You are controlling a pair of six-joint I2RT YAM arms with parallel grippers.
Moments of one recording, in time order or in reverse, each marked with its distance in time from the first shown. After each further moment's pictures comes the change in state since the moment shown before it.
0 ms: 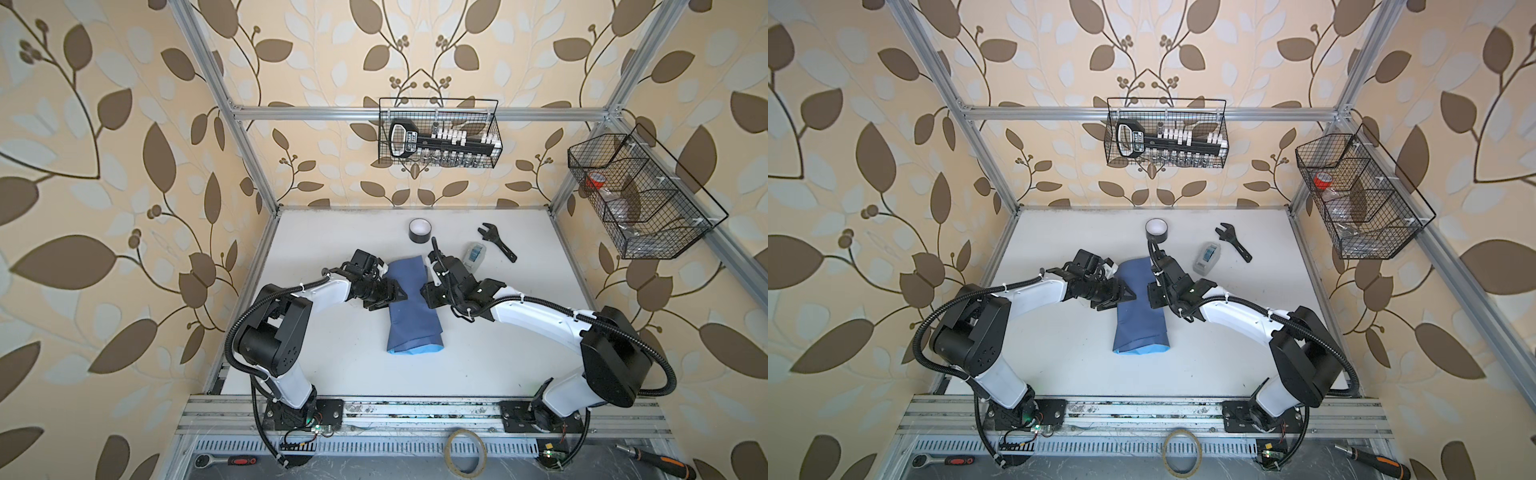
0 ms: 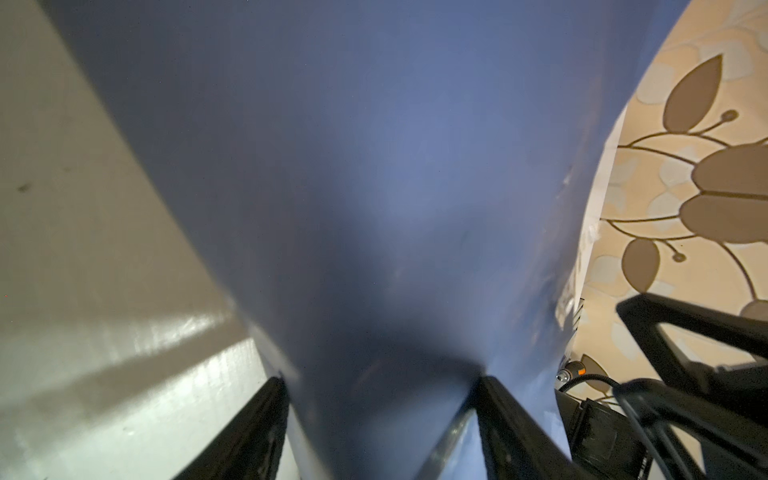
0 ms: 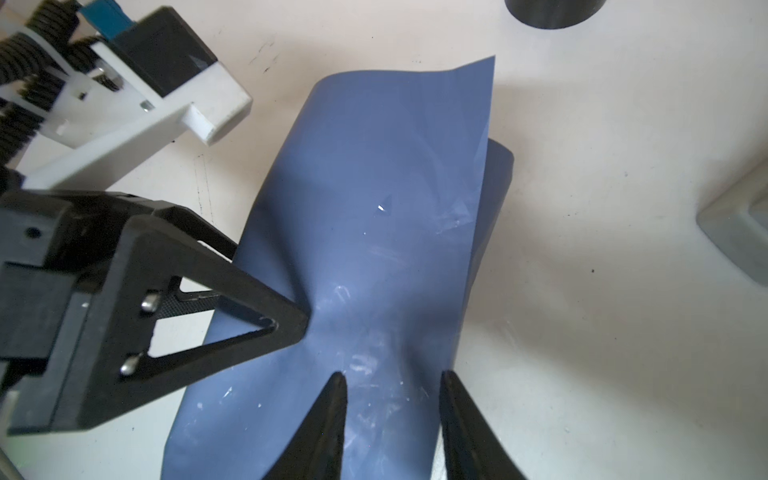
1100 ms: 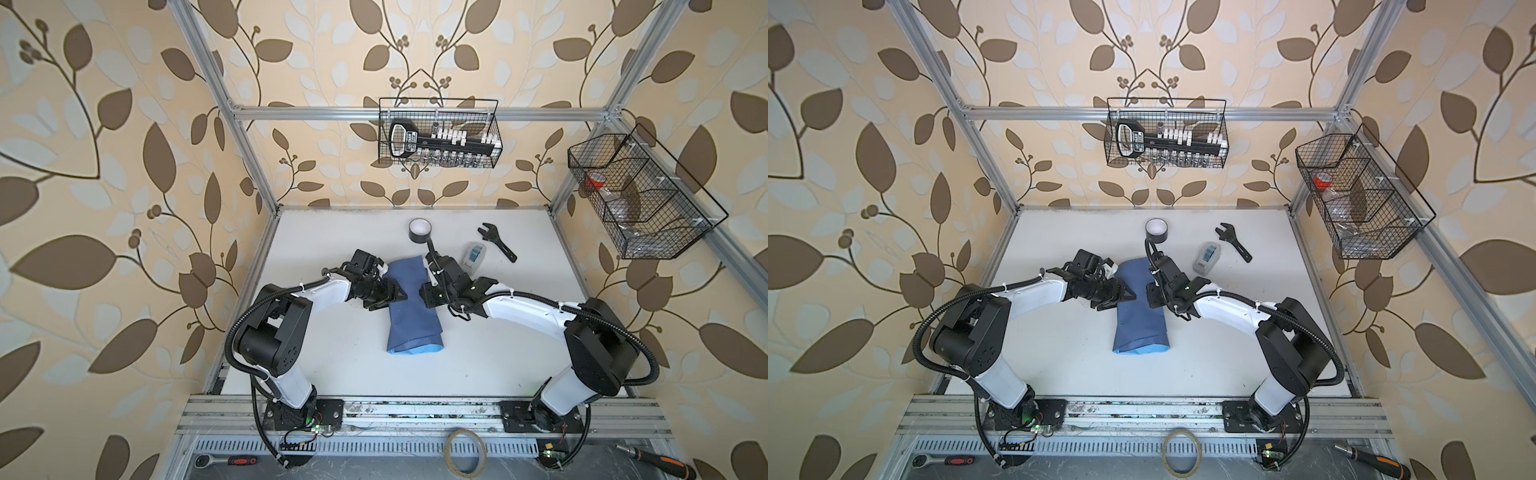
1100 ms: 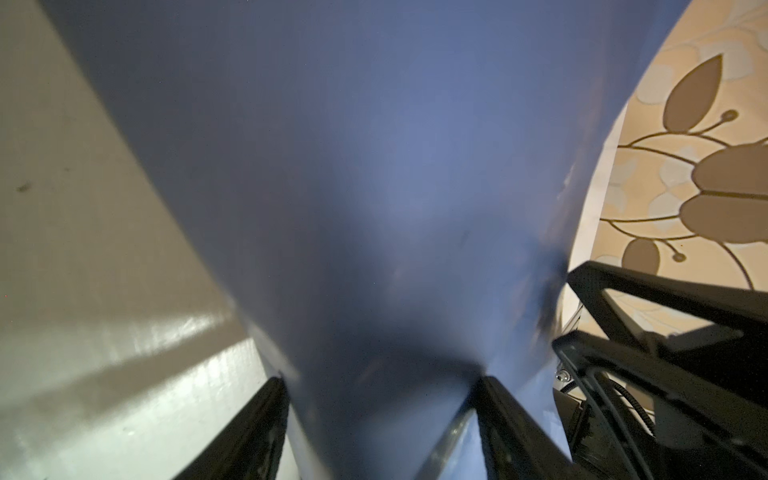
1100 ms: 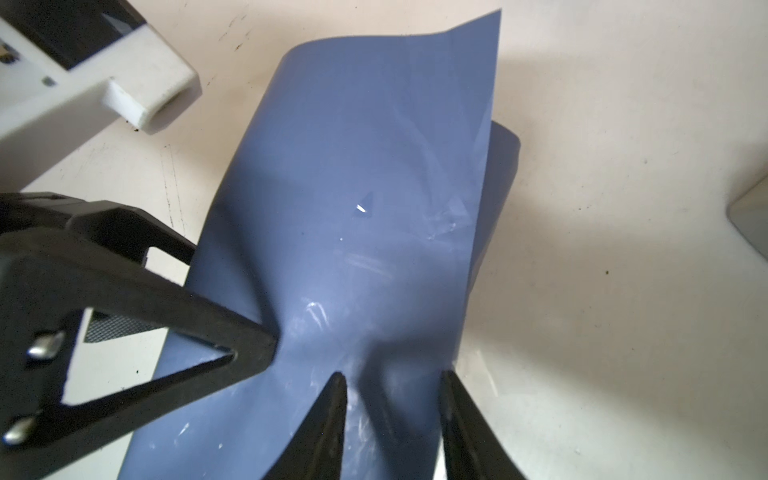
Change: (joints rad) left arm 0.000 0.000 0.000 0.000 0.000 0.000; right arm -0.018 0.077 0.020 0.015 -0.011 0.002
